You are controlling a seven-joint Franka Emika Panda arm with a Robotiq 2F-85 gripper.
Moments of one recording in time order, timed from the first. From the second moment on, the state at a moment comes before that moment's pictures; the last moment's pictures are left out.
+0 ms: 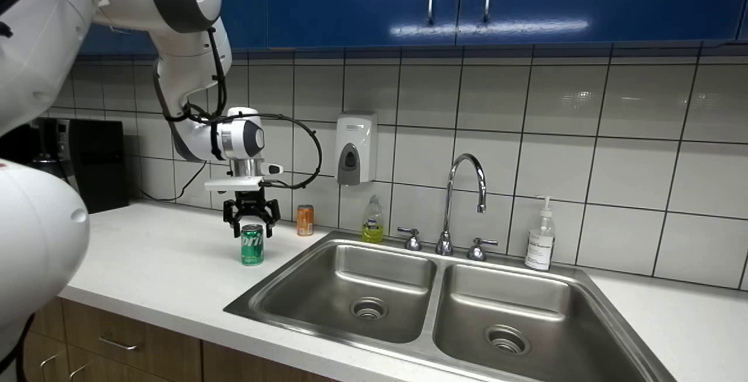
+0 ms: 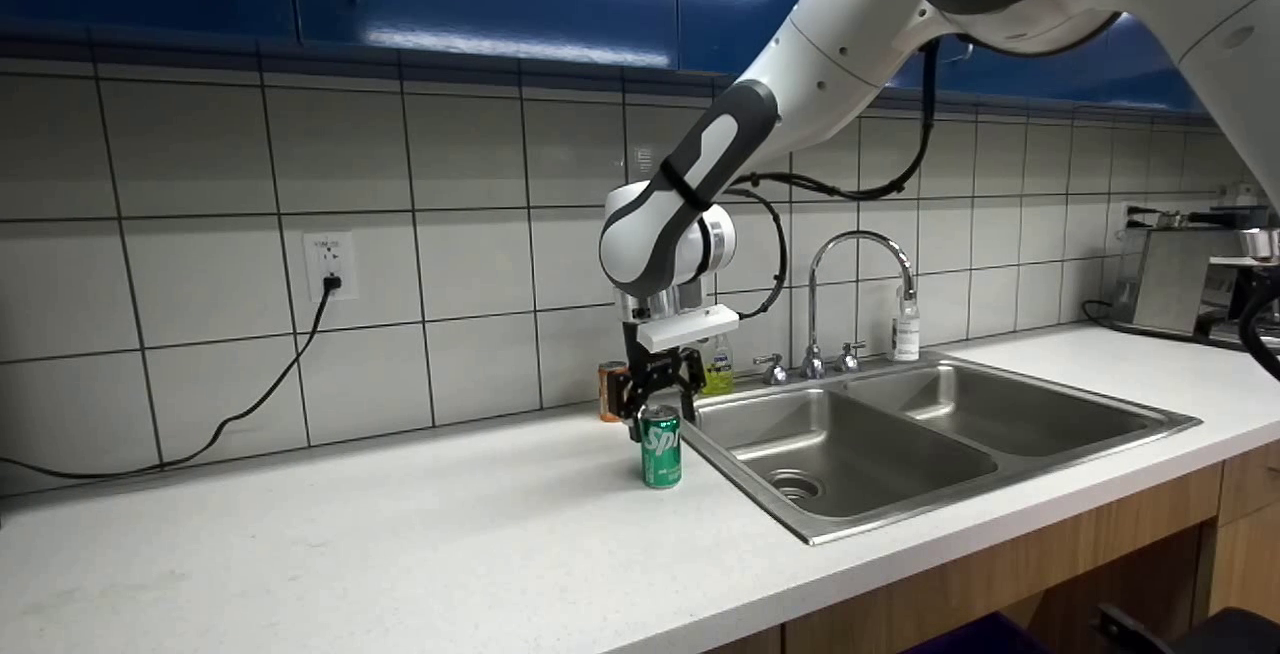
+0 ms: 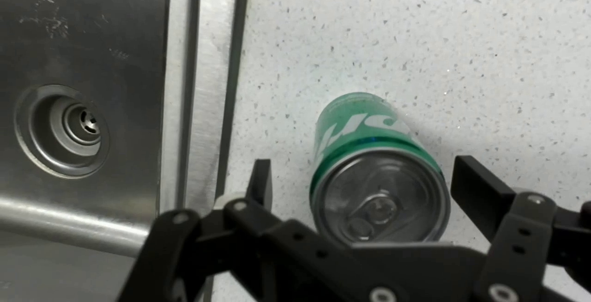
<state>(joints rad) 0.21 0.49 0.10 -1.83 -0.18 2.28 0.19</state>
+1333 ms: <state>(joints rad) 0.21 0.52 0.08 -1.79 -0.18 2.28 0.19</state>
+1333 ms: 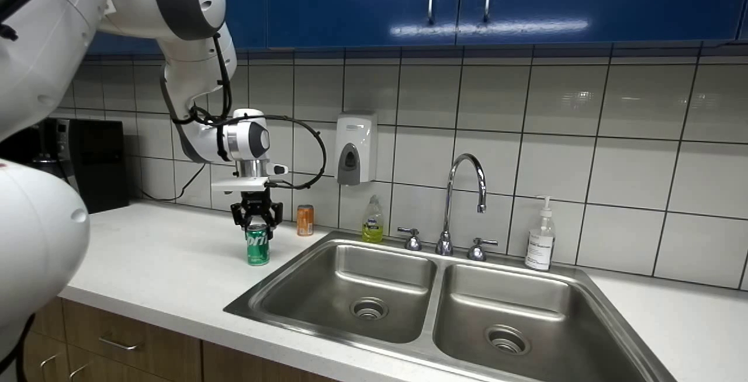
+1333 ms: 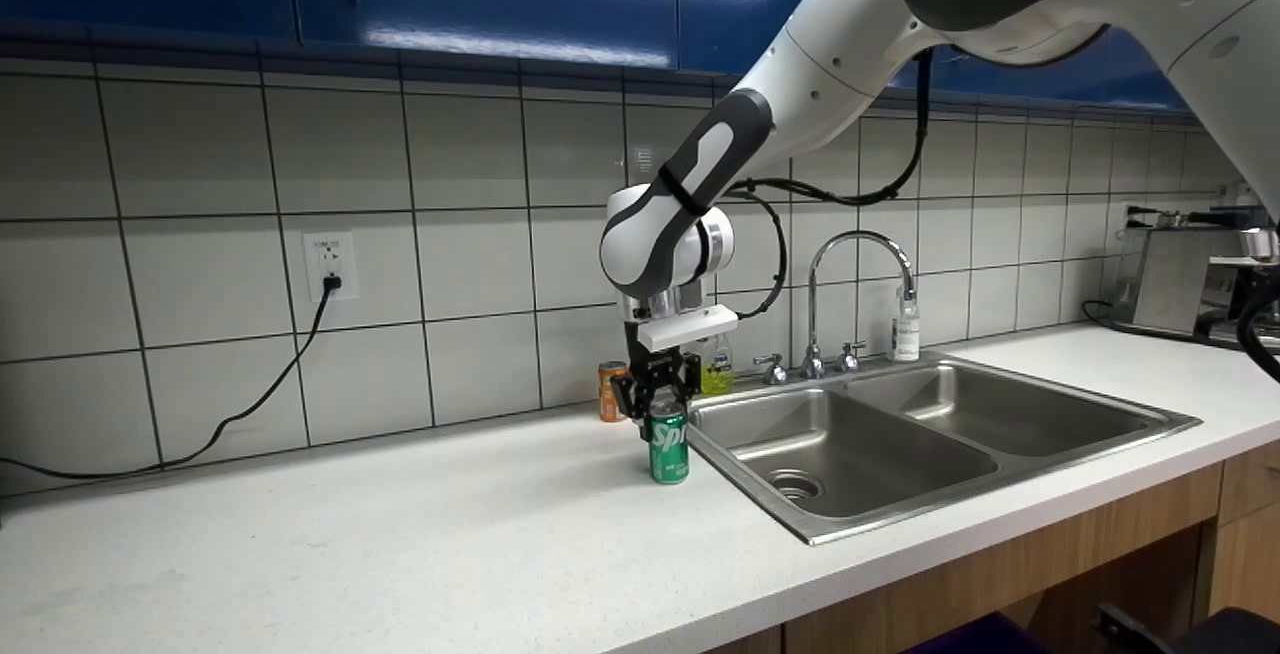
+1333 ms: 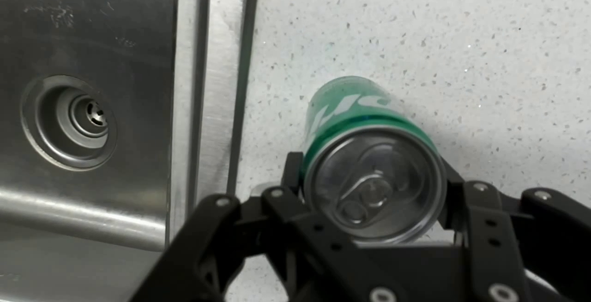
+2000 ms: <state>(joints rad) 0.22 0.46 0.08 -1.78 -0.18 2.23 0.19</state>
